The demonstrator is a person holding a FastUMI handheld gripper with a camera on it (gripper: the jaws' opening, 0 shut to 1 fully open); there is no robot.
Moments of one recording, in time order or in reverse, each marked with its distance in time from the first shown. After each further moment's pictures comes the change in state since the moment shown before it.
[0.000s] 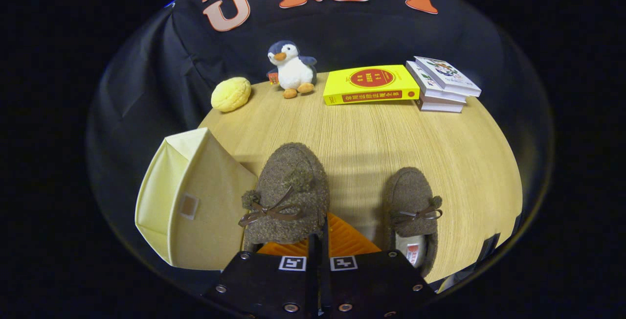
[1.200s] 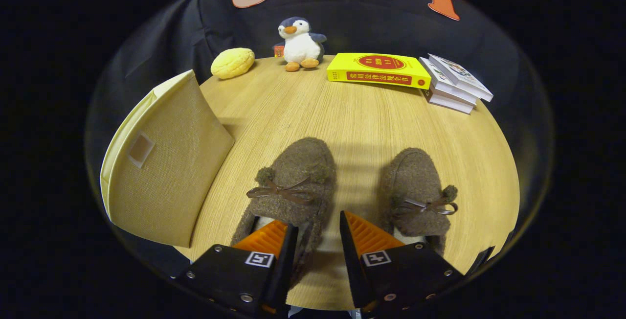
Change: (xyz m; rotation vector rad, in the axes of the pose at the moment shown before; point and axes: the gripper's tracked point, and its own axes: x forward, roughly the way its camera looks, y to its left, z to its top) arm 0.070 -0.035 -0.071 -0.176 0.056 -0.013
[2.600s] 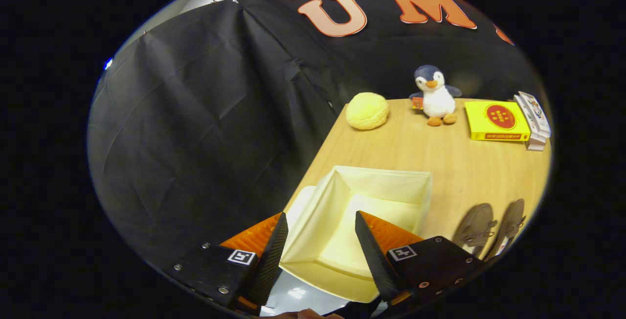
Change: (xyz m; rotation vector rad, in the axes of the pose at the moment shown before) arm -0.150 0.261 0.161 0.027 -0.145 0.439
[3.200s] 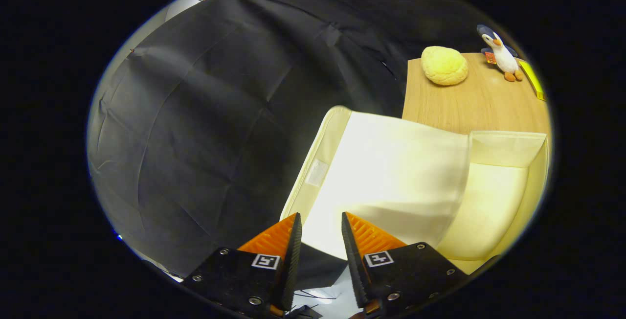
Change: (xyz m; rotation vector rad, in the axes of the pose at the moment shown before) arm 0.079 0.230 0.000 0.203 0.203 0.333
